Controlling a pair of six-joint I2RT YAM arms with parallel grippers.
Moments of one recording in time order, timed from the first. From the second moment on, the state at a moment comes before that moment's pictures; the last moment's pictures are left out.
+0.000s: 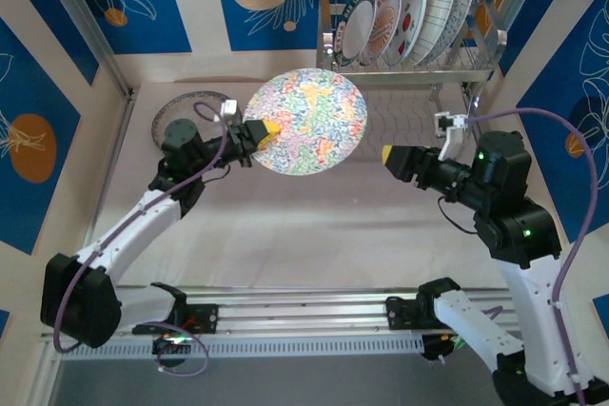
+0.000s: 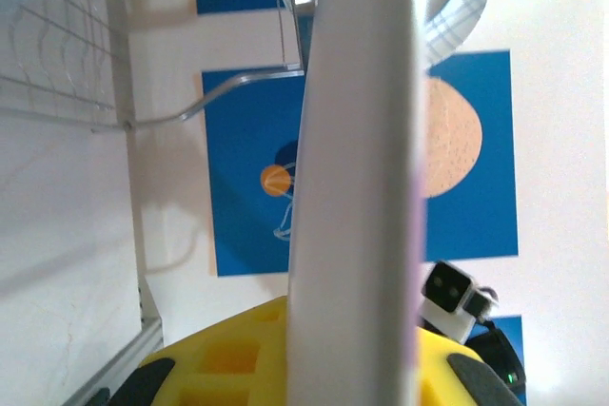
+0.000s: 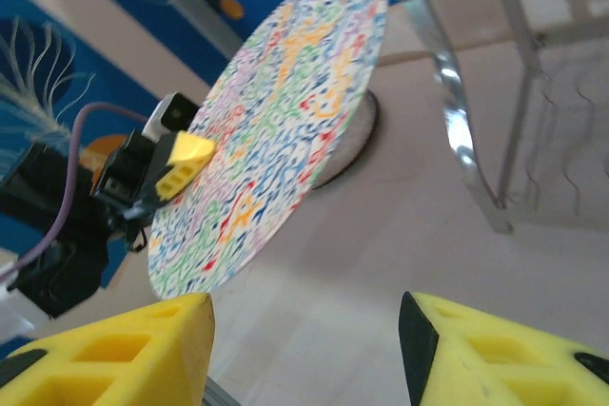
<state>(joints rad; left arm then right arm) -0.36 1.21 0.87 0.41 0.77 -1.53 0.32 0.80 1.30 -0.81 -0.42 0.50</state>
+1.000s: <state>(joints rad) -0.05 0.90 0.62 0.08 0.44 -1.39 0.98 1.02 1.26 -0.37 0.03 0.01</state>
